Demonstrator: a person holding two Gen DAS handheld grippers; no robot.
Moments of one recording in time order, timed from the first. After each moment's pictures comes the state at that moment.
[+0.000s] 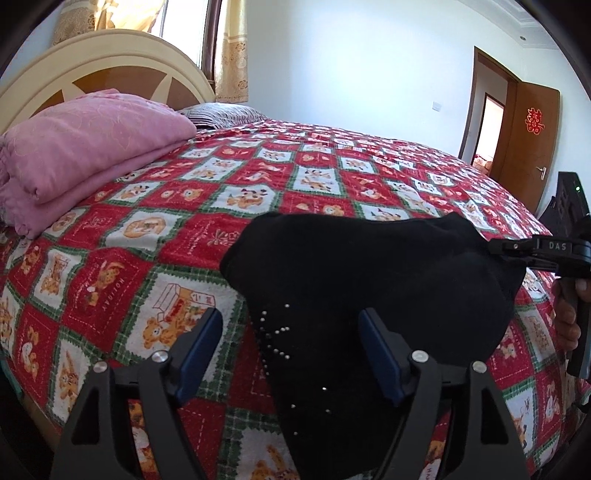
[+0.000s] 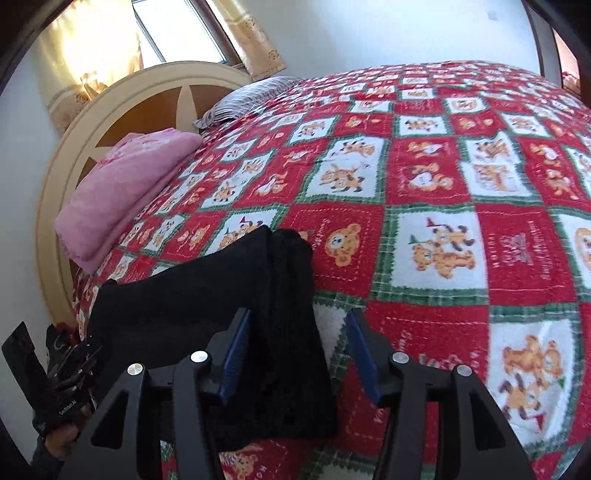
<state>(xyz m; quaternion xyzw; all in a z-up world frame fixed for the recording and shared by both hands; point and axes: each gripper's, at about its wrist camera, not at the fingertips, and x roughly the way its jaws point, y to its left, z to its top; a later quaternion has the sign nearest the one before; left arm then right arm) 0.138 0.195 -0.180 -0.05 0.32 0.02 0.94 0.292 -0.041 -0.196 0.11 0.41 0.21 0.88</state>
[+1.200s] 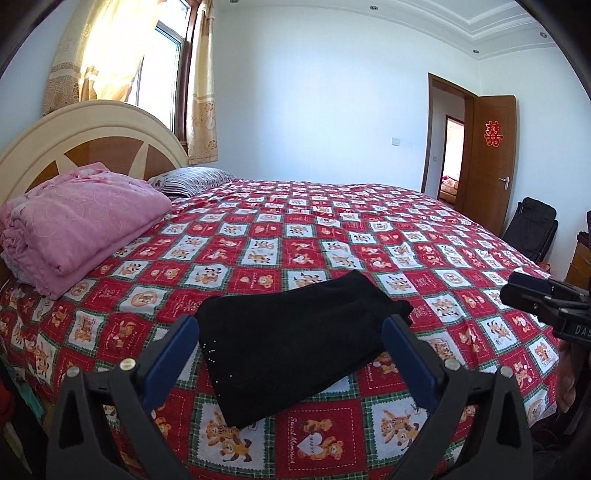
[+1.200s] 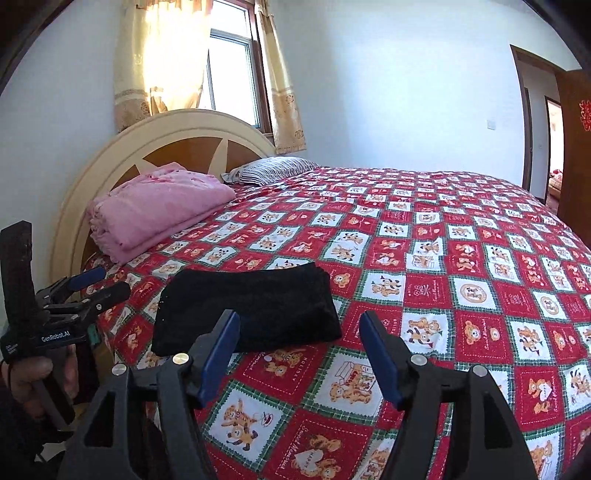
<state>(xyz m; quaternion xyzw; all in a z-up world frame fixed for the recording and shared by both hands) 0.053 0.132 -0.083 -0.02 0.23 -0.02 0.97 0.082 -0.053 -0.089 0.02 0.25 0.18 0.95</state>
